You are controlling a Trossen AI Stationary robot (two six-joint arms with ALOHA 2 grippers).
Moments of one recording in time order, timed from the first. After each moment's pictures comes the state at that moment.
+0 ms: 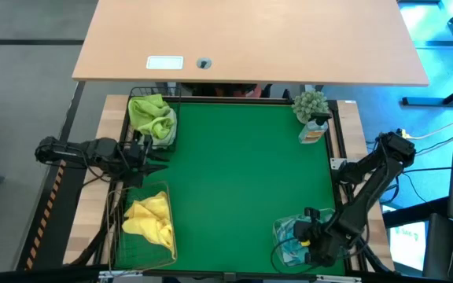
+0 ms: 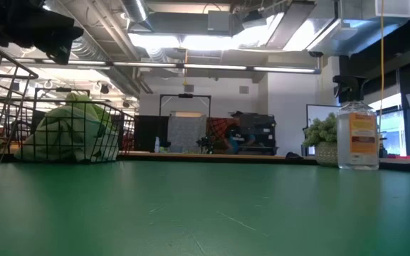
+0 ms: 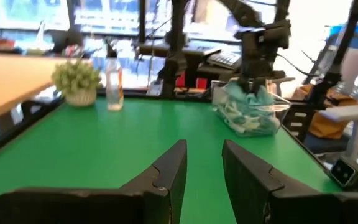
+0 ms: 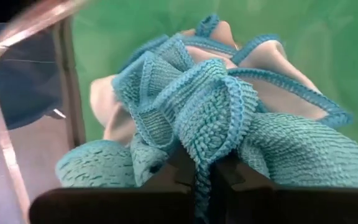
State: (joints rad) left arm -0.15 0.13 0.23 -0.17 -0.11 -0.11; right arm 0.98 1.53 1.01 -0.70 0.21 1.10
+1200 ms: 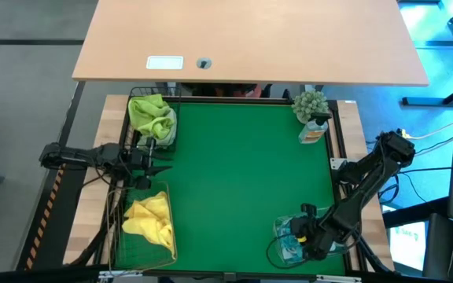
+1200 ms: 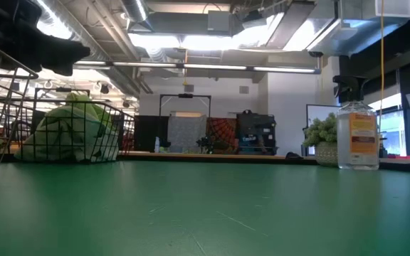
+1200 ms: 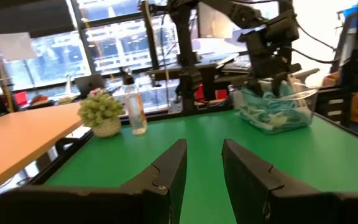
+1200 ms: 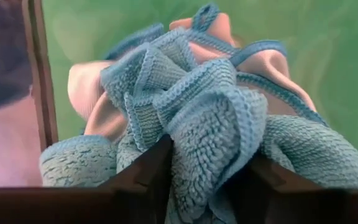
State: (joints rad) left arm -0.11 0.00 0.01 0.05 -0.12 0.14; right arm 0.92 1.53 0.95 -0.68 0.14 1.01
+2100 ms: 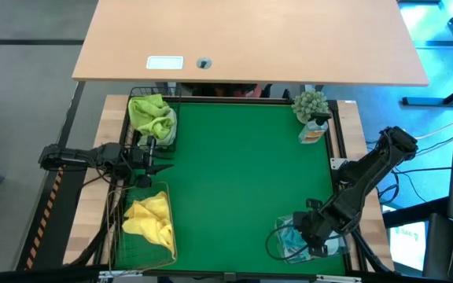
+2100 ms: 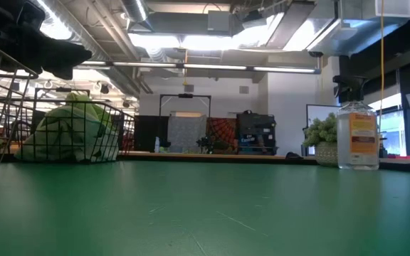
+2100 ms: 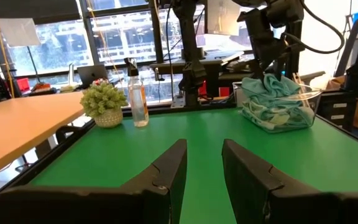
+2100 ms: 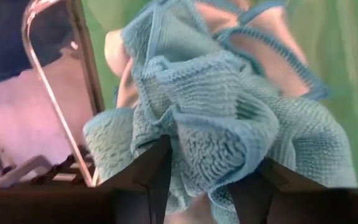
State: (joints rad) left arm -0.08 0.00 0.01 0.03 -0.11 0.08; right arm 0.82 1.45 1.08 -0.92 -0.13 0.96
